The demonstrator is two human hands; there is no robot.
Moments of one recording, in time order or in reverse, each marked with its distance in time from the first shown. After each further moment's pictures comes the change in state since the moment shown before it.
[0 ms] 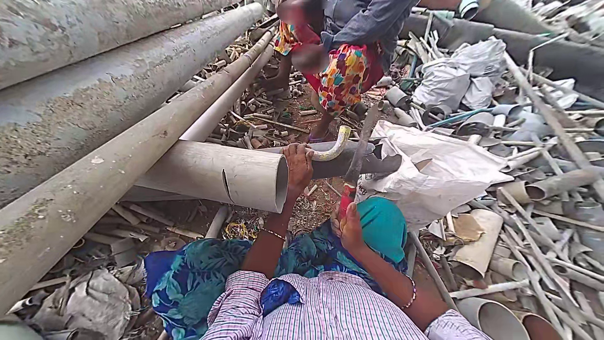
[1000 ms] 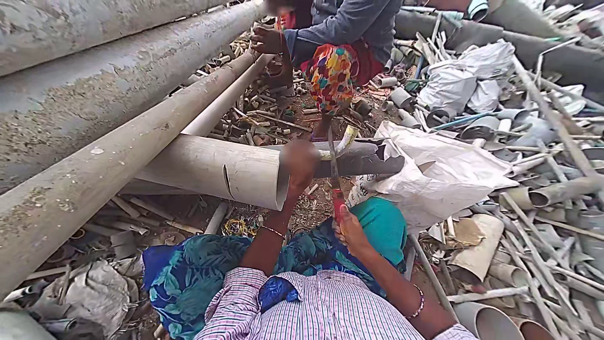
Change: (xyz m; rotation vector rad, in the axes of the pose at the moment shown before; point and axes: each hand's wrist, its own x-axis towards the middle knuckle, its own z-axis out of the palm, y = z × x) left_hand 0.017 0.010 0.007 -0.013 0.065 0.038; right_hand -0.009 -0.008 -0.011 -0.168 -0.005 0.106
